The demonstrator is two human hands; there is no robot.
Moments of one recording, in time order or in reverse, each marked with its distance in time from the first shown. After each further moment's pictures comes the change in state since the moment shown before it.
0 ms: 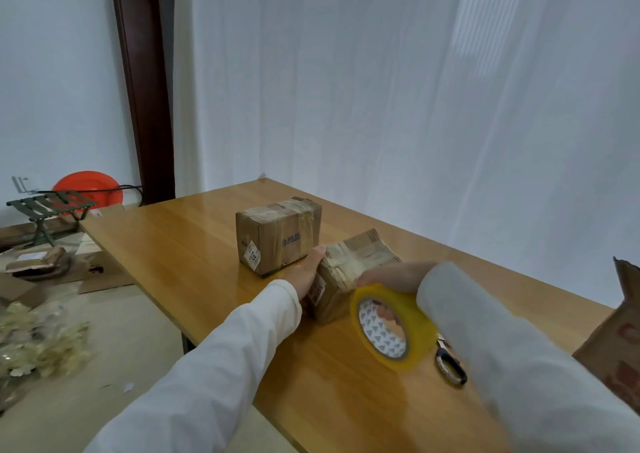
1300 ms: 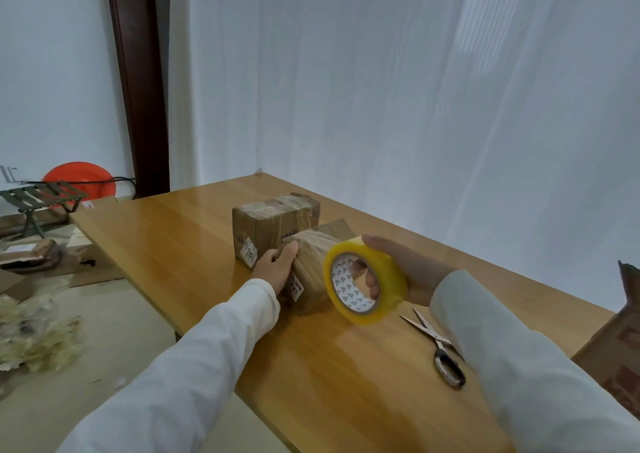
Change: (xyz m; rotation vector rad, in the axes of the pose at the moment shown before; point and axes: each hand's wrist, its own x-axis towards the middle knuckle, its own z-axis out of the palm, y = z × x) left_hand 0.036 -0.022 -0.030 0.001 0.234 0.199; right_hand -0.001 0.005 0.003 0.594 -0.002 -0.308
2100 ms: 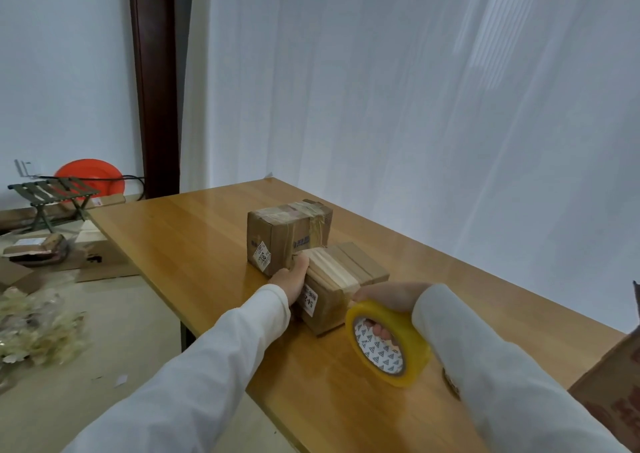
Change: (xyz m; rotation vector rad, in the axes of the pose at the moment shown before) left_hand -0.001 -0.002 -0.005 0.186 -0.153 -0.246; right_hand 0.010 0.001 0.024 -0.468 -0.038 0.430
